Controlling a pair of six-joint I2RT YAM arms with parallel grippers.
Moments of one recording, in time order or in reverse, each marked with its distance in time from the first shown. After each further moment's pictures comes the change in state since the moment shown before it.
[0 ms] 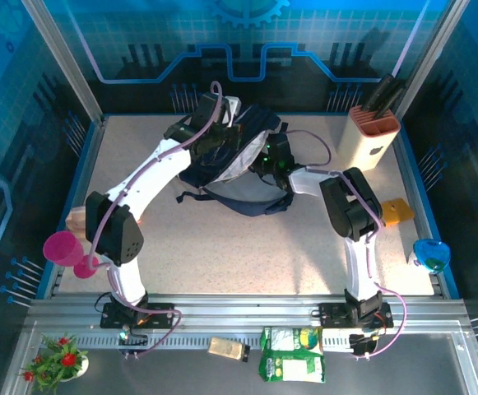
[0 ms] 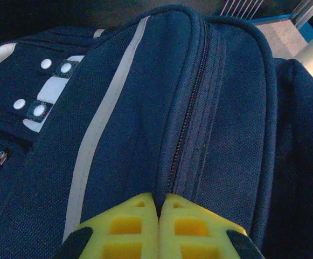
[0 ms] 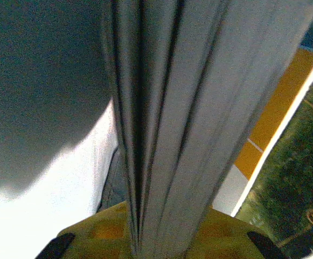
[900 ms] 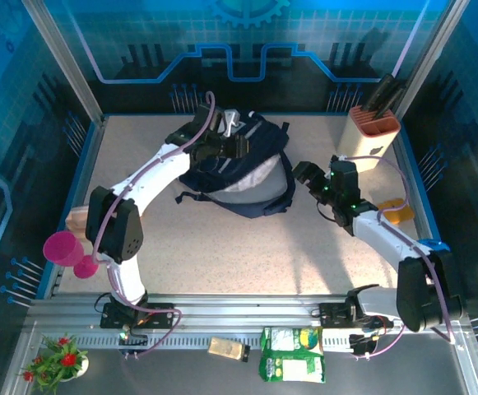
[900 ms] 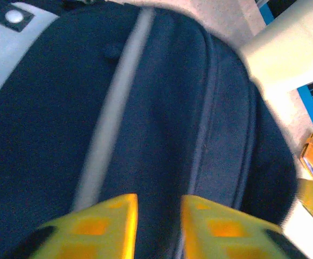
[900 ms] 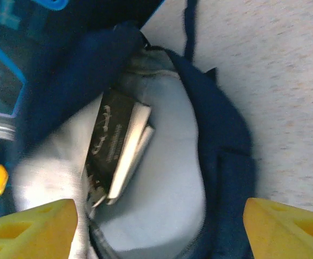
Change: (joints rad) left arm 0.043 0.018 -0.161 0.119 0.257 -0.132; right arm -0.225 -0.870 -0.661 -0.303 0.210 -0.232
